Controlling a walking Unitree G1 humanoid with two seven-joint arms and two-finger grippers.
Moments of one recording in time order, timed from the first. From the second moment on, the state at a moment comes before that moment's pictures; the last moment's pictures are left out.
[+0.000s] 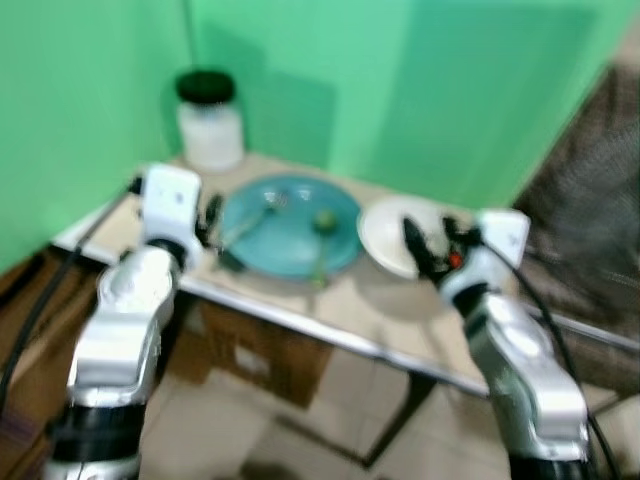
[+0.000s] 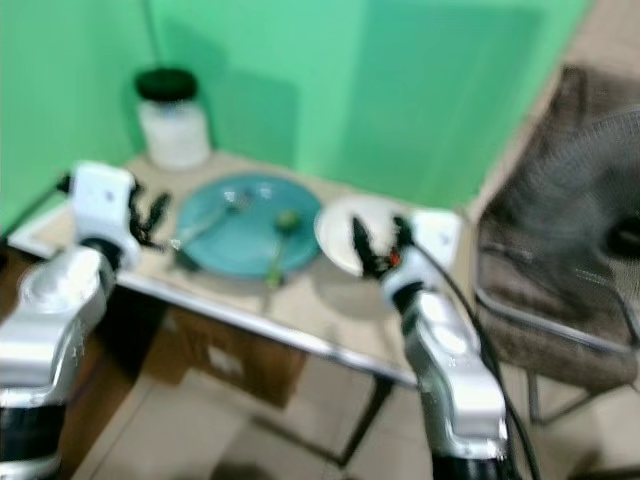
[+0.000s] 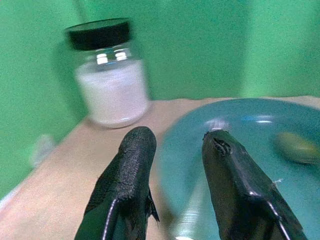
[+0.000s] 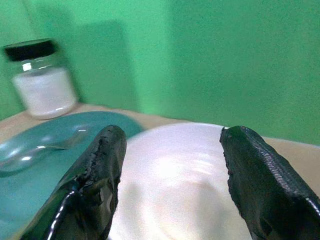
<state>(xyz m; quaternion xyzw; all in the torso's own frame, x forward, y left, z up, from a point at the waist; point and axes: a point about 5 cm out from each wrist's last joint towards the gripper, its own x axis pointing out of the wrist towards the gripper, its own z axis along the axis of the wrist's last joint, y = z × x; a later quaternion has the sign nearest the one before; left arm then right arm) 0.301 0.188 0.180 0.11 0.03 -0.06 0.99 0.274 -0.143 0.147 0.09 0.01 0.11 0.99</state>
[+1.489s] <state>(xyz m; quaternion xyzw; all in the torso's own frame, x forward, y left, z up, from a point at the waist) 0.291 0.180 0.163 0.09 0.08 -0.12 0.99 0.264 -0.139 0.146 0.08 0.02 0.14 0.99</state>
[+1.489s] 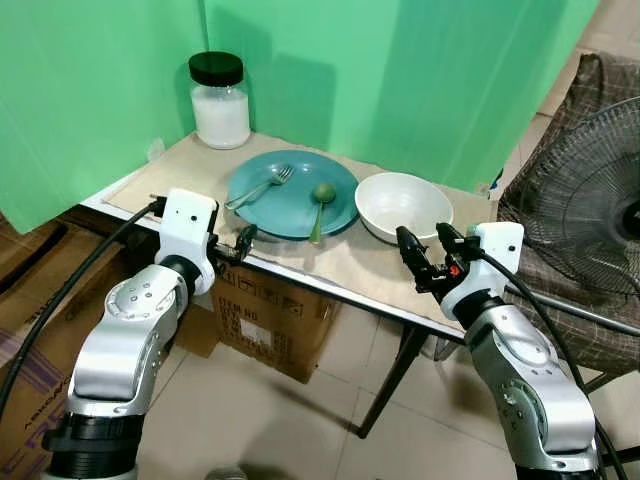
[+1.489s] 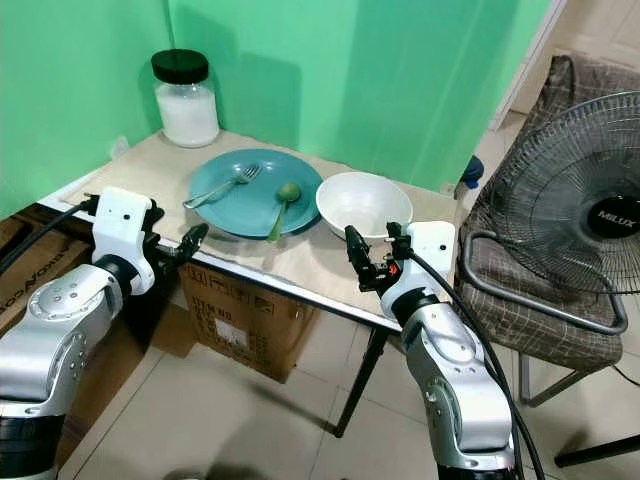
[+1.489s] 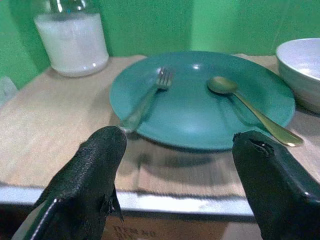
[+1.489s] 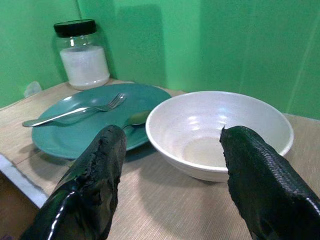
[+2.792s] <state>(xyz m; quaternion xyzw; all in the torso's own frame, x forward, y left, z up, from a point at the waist) 0.292 0.155 0.178 0.10 0.04 -0.18 0.98 0.258 -0.160 0.141 0.08 0.02 0.07 0.99</state>
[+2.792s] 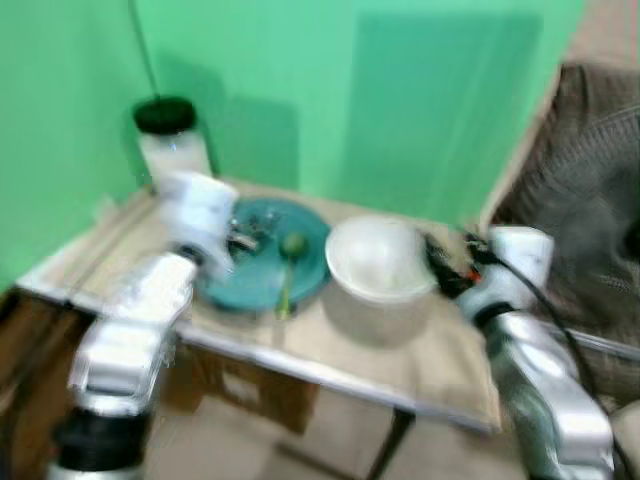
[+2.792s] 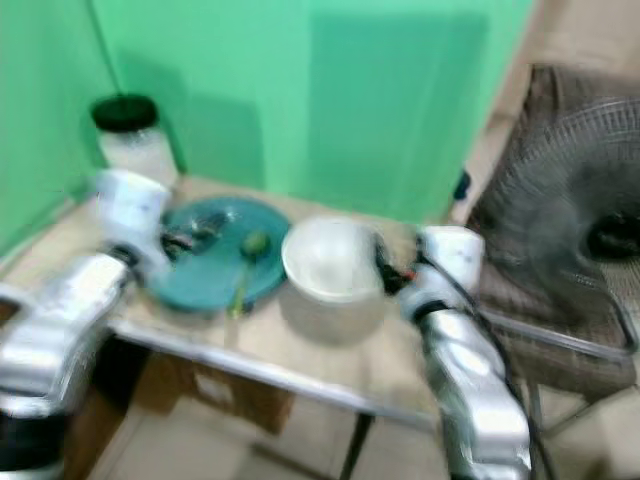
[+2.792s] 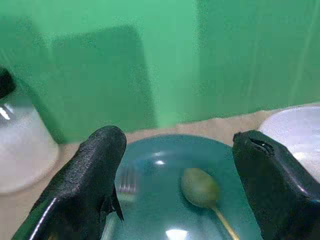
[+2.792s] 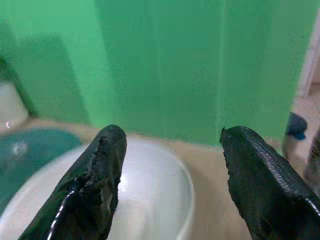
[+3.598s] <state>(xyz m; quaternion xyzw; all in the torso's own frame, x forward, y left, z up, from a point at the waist) 0.281 0.182 0.170 0.23 0.11 -0.30 0.92 0.252 -0.164 0.152 0.02 0.03 0.18 0.98</state>
